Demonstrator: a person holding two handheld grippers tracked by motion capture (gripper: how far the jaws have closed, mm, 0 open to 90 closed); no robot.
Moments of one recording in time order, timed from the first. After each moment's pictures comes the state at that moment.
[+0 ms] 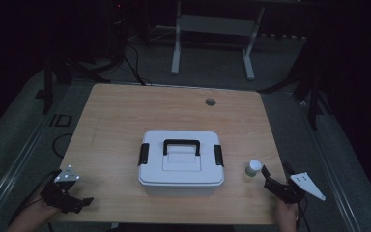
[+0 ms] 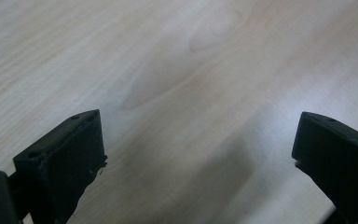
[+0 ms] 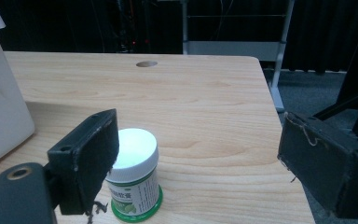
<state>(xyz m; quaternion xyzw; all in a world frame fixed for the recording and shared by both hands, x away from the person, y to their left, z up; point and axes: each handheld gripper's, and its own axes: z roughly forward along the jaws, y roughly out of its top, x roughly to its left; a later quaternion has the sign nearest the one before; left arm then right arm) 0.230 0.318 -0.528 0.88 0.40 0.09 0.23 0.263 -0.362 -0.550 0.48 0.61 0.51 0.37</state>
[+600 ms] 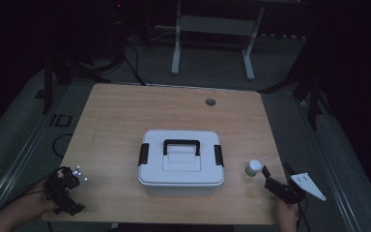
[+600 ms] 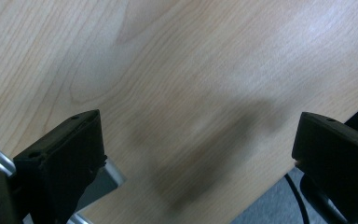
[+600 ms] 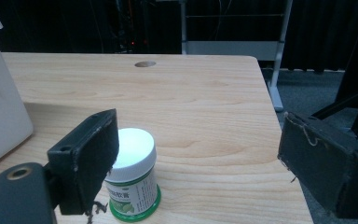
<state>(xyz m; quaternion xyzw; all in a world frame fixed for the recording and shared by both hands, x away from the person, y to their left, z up) 0.244 0.307 -0.514 0.93 0.38 0.02 0.05 0.263 -0.364 -0.550 0.49 0.61 0.51 0.37</state>
